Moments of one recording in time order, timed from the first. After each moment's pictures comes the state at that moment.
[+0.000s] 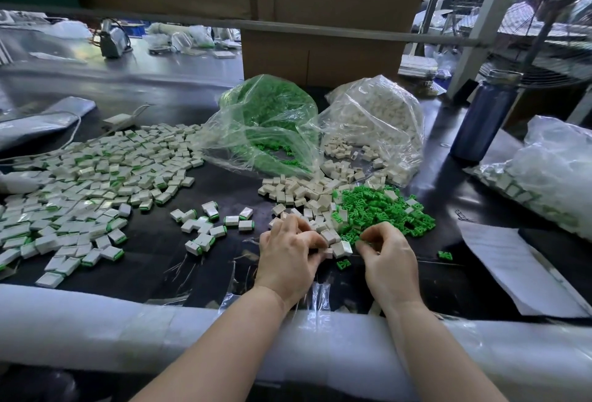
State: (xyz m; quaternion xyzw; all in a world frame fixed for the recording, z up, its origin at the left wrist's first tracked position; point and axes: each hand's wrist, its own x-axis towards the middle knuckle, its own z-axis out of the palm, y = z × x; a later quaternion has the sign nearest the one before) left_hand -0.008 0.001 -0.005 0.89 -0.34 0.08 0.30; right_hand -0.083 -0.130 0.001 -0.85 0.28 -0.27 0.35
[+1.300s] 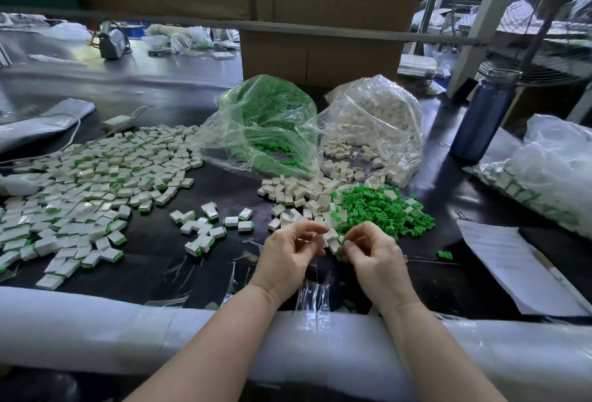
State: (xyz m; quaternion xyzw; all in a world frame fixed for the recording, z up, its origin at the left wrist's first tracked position) left_hand -0.009 0.004 0.002 0.73 -0.28 -0.11 0.62; right_hand -0.085 -0.121 0.006 -0.83 0.21 -0.23 0.46
